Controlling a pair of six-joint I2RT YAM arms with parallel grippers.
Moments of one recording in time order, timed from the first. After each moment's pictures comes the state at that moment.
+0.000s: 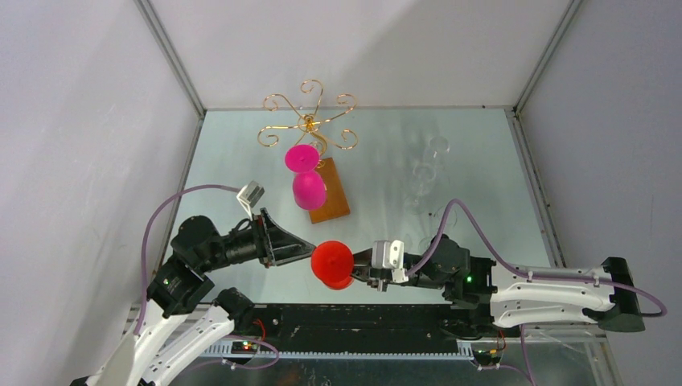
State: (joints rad) left arm -0.63 0.44 0.77 -0.40 0.63 -1.22; right arm 1.42 0.92 0.70 0.38 -0.08 -0.22
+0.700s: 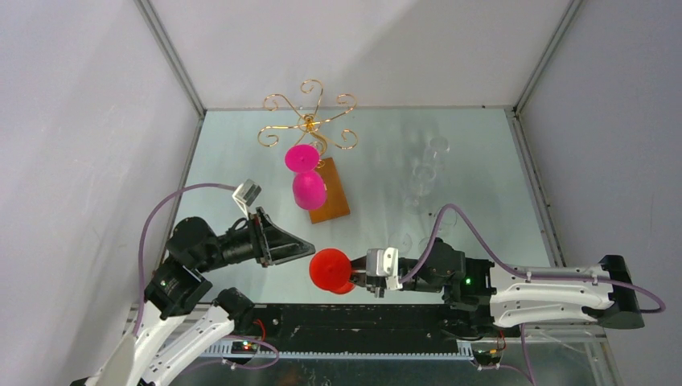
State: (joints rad) left arm -0.63 0.43 0.79 -0.38 0.63 -1.22; right arm 1.45 0.93 0.70 0.33 -0.09 -0.24
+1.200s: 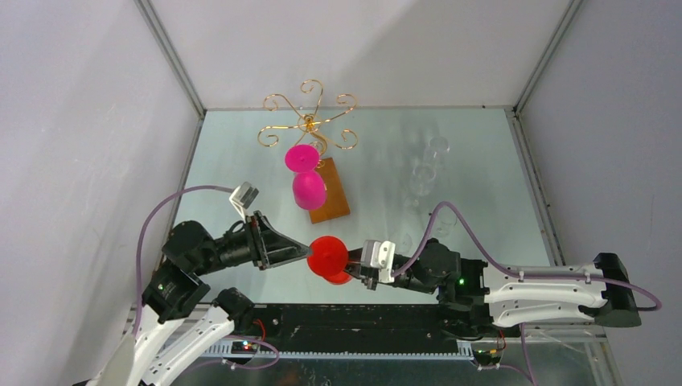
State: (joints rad) left arm -0.63 0.40 0.78 -0.38 0.64 -1.22; right arm 1.46 0.97 0.70 0.39 0.05 -0.25
